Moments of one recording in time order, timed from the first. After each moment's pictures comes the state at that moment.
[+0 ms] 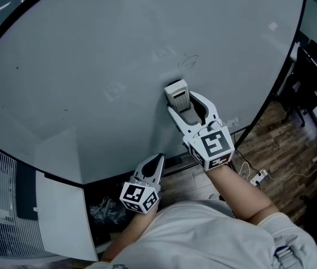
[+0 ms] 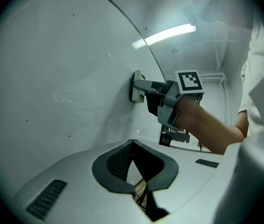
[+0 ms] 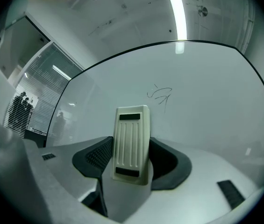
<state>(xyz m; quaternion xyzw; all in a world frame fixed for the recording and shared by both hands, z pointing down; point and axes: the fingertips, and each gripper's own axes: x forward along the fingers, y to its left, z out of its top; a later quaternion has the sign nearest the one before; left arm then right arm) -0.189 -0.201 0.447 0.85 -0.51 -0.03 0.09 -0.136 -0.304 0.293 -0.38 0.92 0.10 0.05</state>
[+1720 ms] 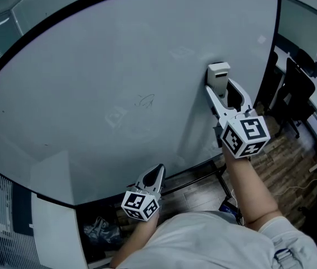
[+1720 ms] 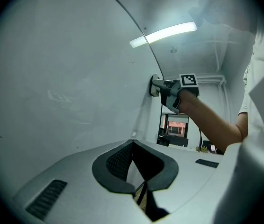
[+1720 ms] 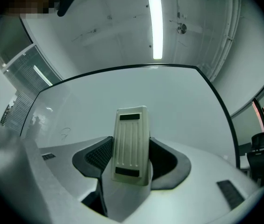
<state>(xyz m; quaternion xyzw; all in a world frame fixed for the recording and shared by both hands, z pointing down) -0.095 -0.267 0.427 0.86 -0.50 -0.04 0.09 0.079 -0.396 0.192 -0.49 0.86 0.09 0.14</state>
